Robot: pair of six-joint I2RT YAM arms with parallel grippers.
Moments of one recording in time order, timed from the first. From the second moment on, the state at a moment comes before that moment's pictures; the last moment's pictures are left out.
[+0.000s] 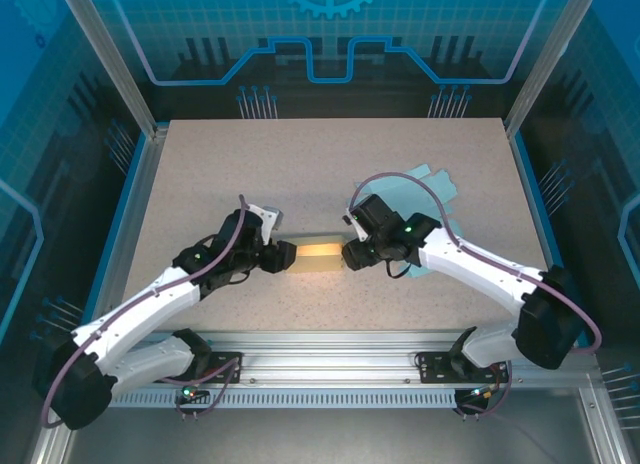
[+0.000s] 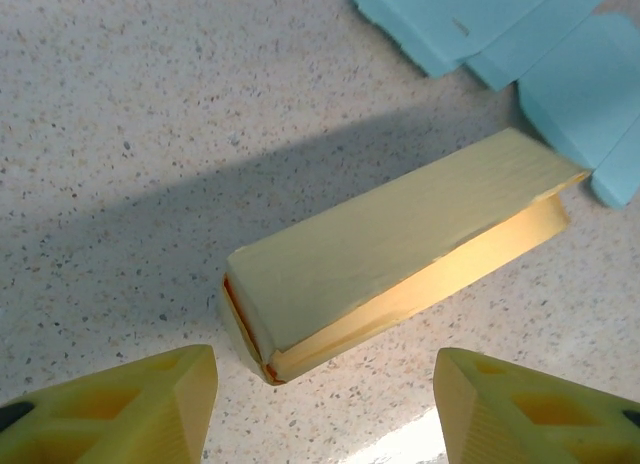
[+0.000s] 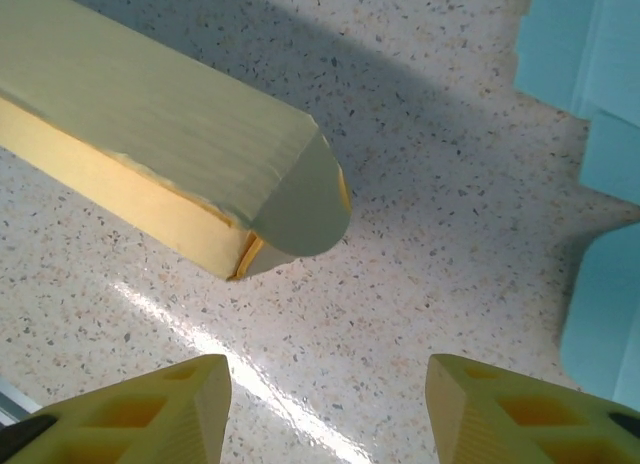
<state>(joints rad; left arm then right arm) -0.58 1.04 0.72 -0.45 0.04 -0.35 0.76 1.40 1.05 -0.73 0.04 0.26</state>
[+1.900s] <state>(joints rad) -0.58 1.29 0.76 -0.33 -0.01 -0.41 0.67 1.40 0.91 -0.47 0.04 0.14</state>
